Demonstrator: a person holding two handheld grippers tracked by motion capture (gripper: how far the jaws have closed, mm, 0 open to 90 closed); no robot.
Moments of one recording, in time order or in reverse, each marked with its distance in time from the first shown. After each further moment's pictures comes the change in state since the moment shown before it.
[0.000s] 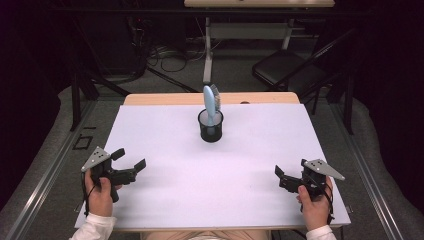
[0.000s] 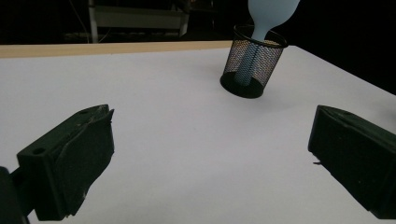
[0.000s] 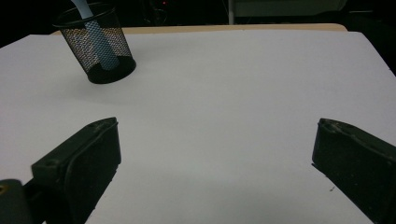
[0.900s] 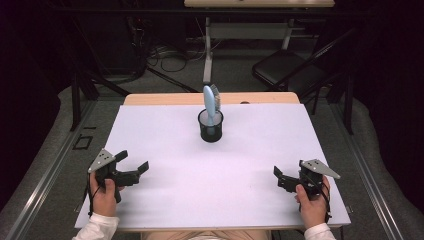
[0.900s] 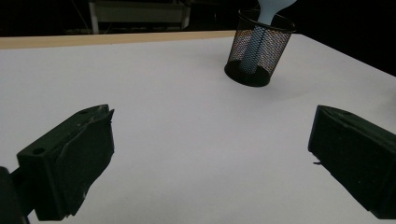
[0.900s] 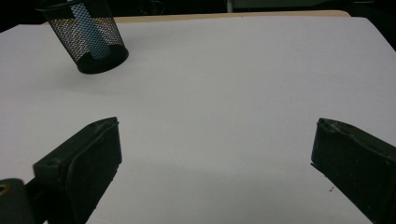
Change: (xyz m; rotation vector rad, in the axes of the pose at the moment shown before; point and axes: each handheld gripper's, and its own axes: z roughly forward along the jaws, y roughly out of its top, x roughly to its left) left arm 0.001 -0.011 0.010 0.020 0.008 0.020; right arm -0.004 -0.009 0.012 0.024 -0.010 0.001
